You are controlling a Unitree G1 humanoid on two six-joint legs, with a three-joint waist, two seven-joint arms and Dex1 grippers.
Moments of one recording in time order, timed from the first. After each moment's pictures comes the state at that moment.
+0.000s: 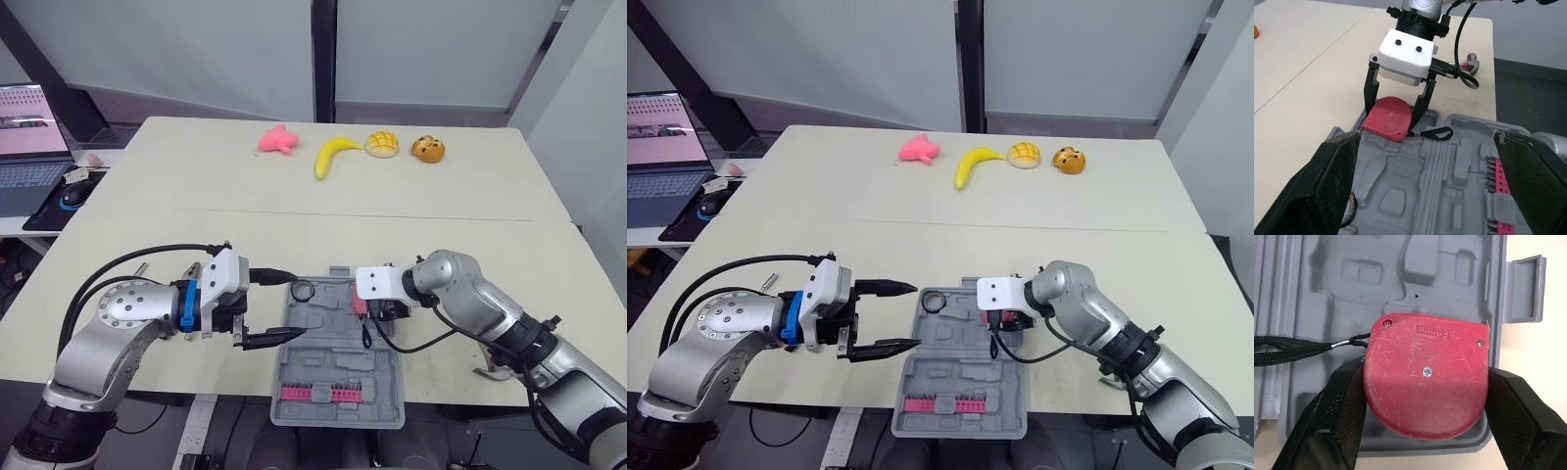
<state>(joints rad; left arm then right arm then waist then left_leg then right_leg) -0.15 0.80 0.02 -0.39 -0.52 0.39 -1.15 -0.68 -0.57 0.65 -0.02 -0.31 0.51 1.09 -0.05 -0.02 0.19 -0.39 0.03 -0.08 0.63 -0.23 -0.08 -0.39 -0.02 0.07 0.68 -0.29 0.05</state>
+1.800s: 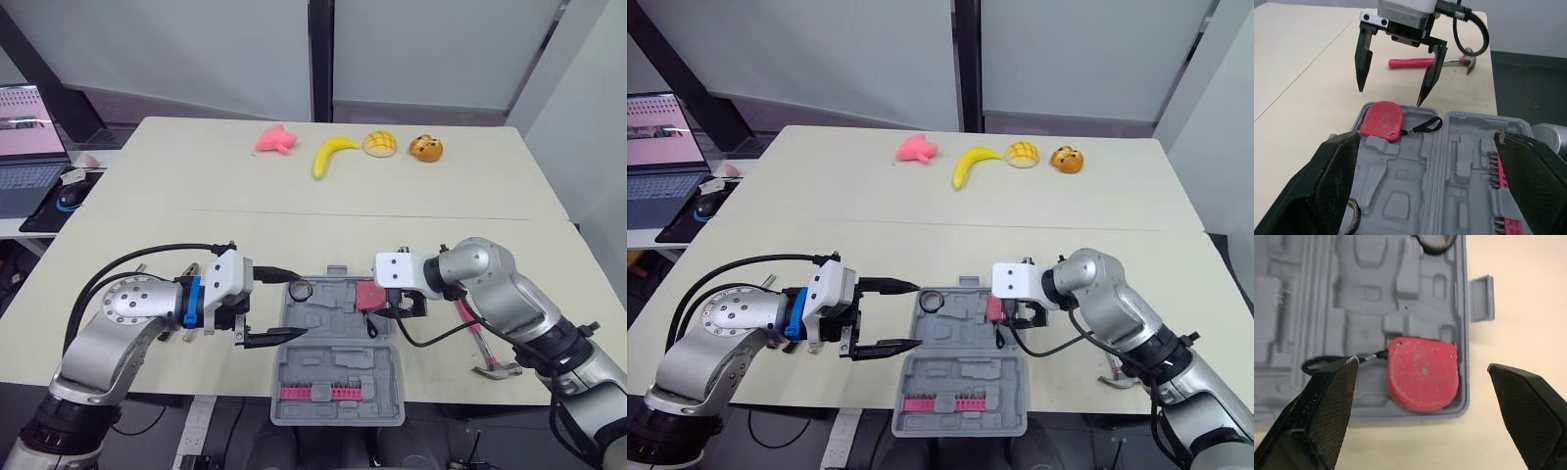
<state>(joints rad) -0.19 0.80 -0.02 -0.36 -0.49 0.34 -1.17 -0.58 -0.63 0.42 -0.22 -0.14 0.52 1.17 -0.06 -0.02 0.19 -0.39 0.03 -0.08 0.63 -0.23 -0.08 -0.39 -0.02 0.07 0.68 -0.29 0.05</state>
